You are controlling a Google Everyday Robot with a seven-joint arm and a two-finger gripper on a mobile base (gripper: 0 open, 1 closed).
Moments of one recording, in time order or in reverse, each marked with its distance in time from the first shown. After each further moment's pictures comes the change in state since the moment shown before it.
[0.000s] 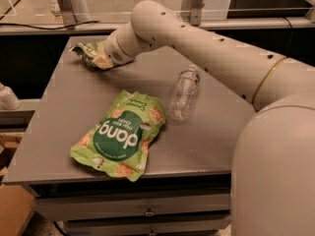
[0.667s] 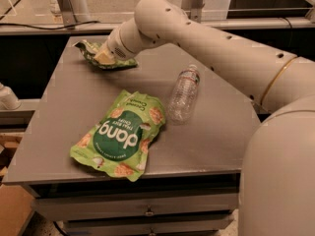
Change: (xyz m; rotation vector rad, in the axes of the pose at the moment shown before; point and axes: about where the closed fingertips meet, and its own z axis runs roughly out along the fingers) arm -0.006 -0.007 -0.018 0.038 -0.010 -0.012
